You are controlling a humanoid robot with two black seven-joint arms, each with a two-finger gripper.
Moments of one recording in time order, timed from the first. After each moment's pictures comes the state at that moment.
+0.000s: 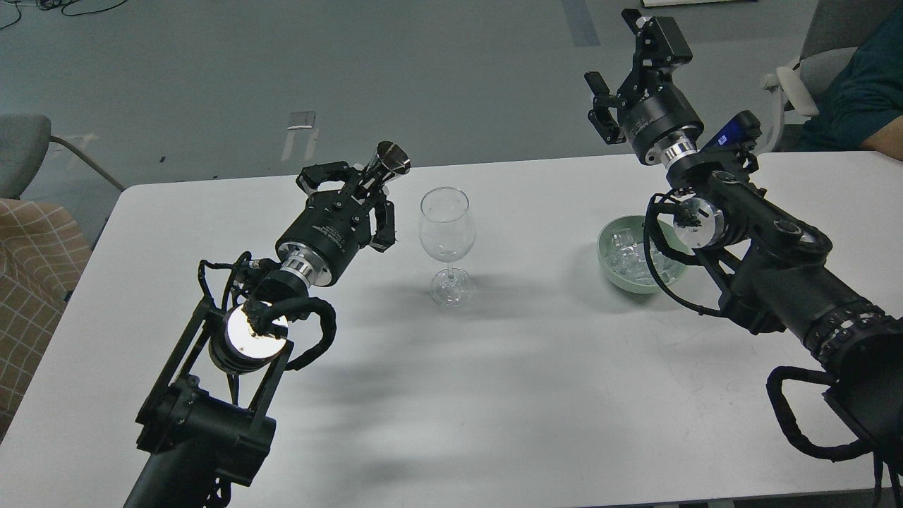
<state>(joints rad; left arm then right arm) -0.28 -0.03 -1.32 -1.45 0.40 0.09 0.19 0.88 -0.08 0.88 0.56 -0.51 0.20 0.45</state>
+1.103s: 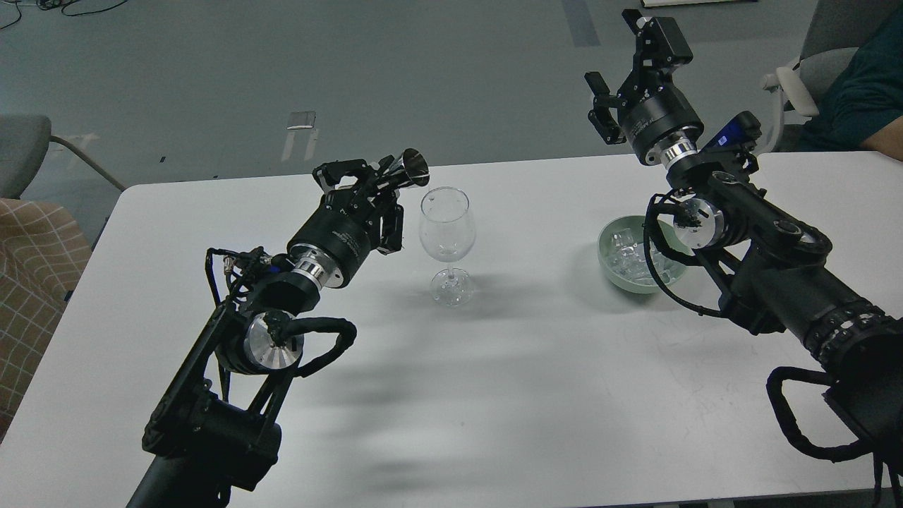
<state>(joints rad) -0.28 -0.03 -1.26 -1.47 0.62 0.07 0.18 0.88 -0.08 0.88 0.56 -0.51 0.20 0.45</state>
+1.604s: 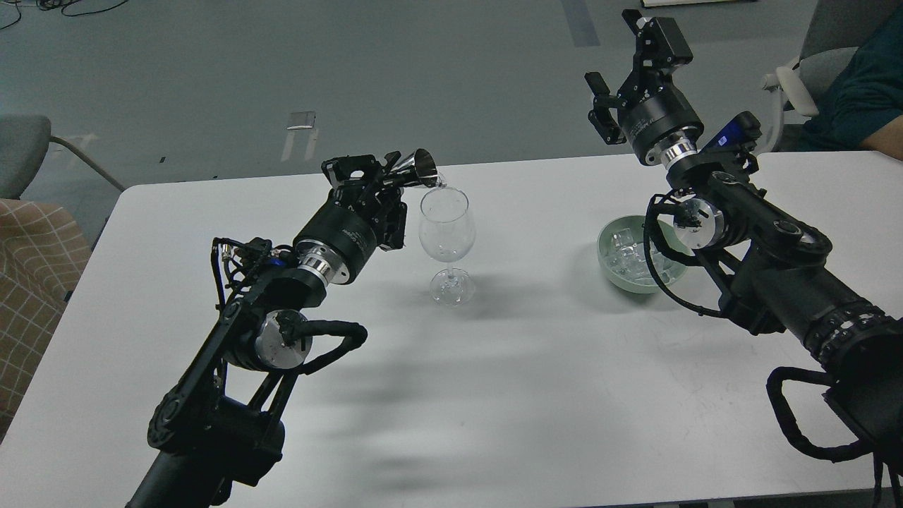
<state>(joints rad) -0.30 -0.03 -1.24 -1.47 0.76 0.07 0.18 0.88 -0.08 0.88 0.56 -0.51 0.20 0.45</state>
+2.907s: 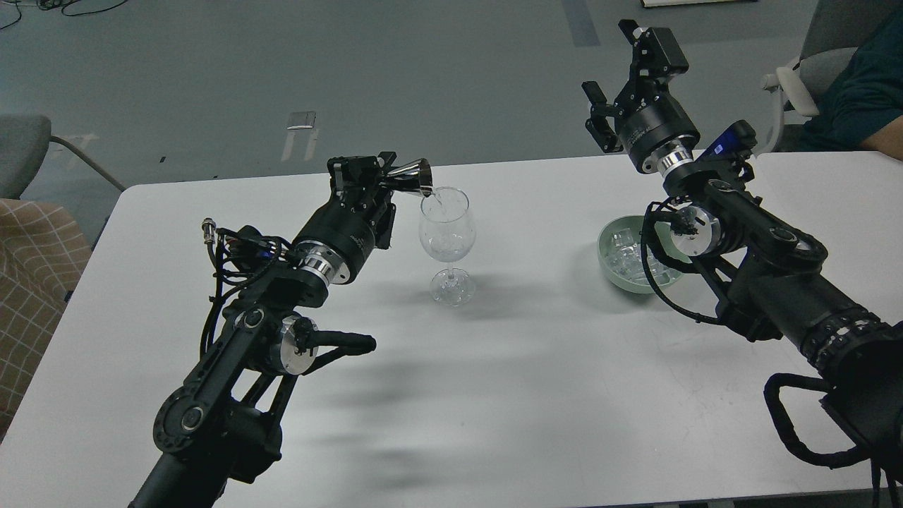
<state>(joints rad) -0.30 -0.03 -1.22 -1.46 1.06 0.08 0.18 0.86 -0.07 0.88 0.56 -0.51 0.20 0.45</state>
